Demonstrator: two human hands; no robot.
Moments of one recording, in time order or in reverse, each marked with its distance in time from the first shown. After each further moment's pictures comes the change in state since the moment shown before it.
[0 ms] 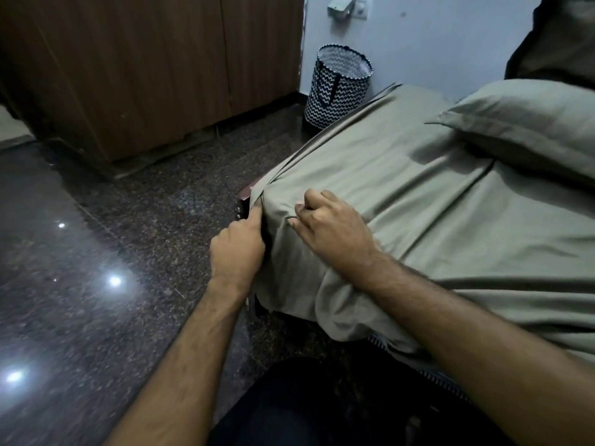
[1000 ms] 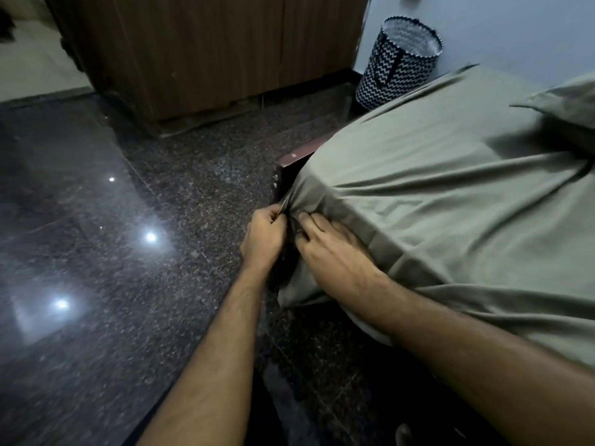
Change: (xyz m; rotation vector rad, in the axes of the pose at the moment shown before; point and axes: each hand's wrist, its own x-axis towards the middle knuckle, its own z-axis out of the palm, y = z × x) left_hand 0.002 -0.028 0.078 -0.959 -0.080 -0.417; right_hand -0.034 -0.050 0.059 -0.142 -0.175 -0.263
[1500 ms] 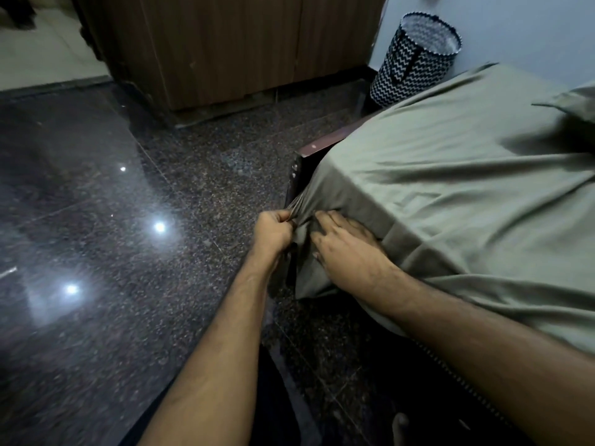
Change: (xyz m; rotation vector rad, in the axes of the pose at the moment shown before) left_hand -0.016 -0.011 -0.012 -0.299 -0.091 -0.228; right_hand -0.004 -0.004 0.001 0.065 -0.124 0.053
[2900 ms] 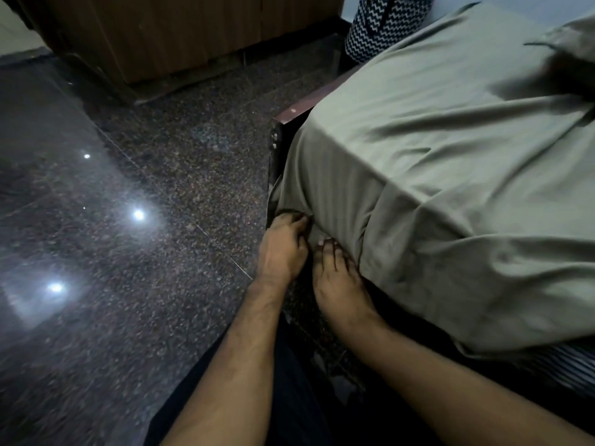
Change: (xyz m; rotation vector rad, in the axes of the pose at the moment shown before) left_hand -0.024 -0.053 0.018 0.804 -0.098 0.555; right_hand -0.077 -0.067 0.084 -0.076 -0.262 0.333
